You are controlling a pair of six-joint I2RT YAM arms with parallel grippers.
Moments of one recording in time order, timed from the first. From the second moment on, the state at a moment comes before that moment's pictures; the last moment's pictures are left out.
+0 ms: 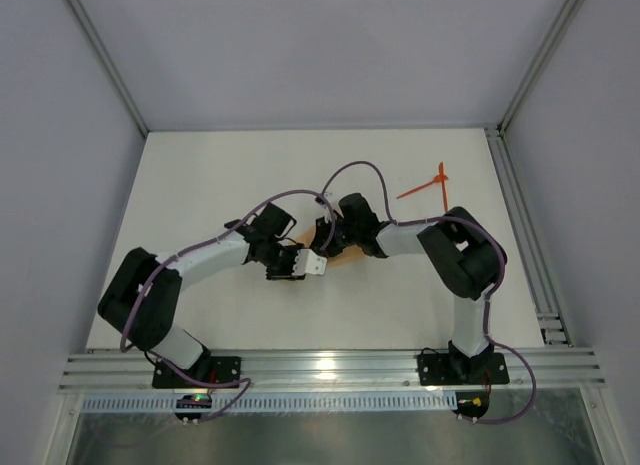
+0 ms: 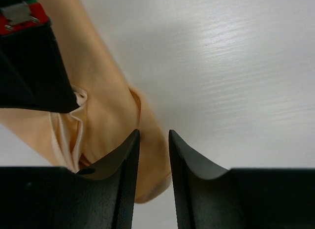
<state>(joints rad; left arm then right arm) -0.61 1.51 0.90 -0.56 0.49 1.10 0.64 1.94 0.98 0.30 -0.52 0.34</state>
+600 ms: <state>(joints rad) -0.62 1.61 0.88 -0.44 0.41 1.05 0.63 1.95 0.96 0.34 -0.60 0.36</state>
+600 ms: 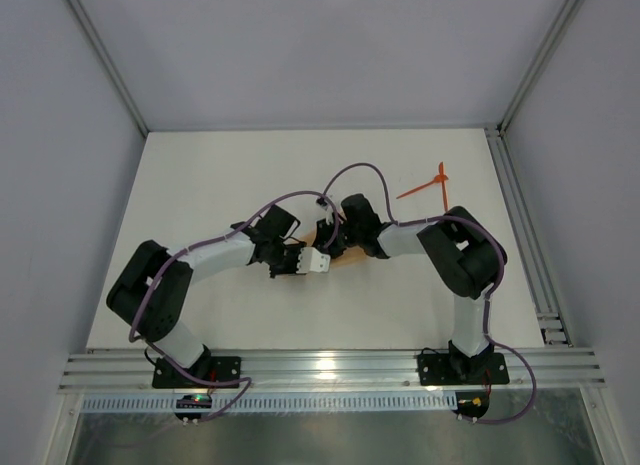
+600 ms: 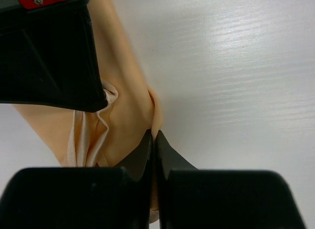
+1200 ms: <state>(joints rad) -0.62 1.61 0.88 -0.42 0.41 1.04 0.67 1.88 0.91 0.34 -0.67 0.41</state>
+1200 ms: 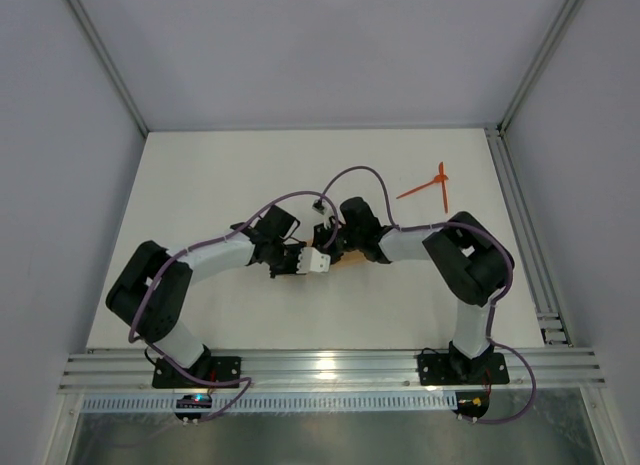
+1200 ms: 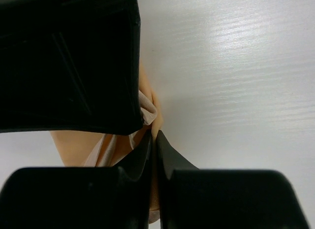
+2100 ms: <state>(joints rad) -0.62 1.58 0.88 -0.47 0.40 1.04 0.68 2.06 0.87 0.69 -0.68 0.74</state>
